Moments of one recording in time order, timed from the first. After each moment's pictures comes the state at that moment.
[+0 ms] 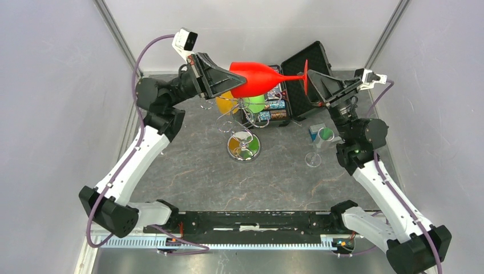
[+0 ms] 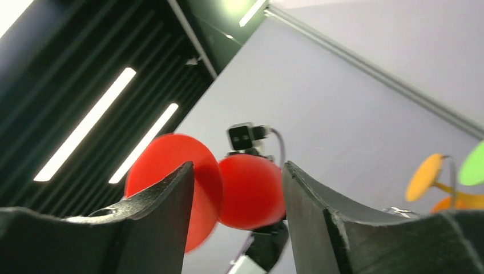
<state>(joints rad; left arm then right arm) -0.47 1.28 1.33 0.71 0.84 -1.49 0.37 0.95 0.87 0.79 -0.20 1.50</state>
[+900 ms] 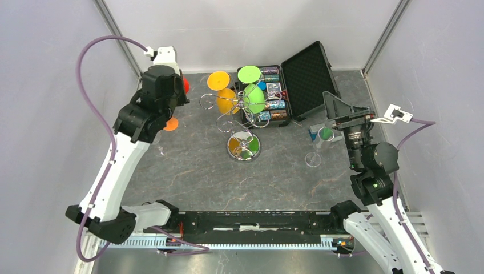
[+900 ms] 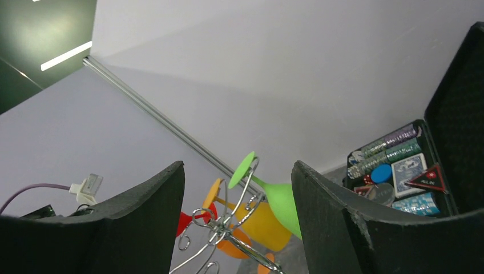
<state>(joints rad) -0.47 1.20 1.65 -0.80 -0.46 -0.23 0.37 0.58 0.73 0.27 0.20 0.87</state>
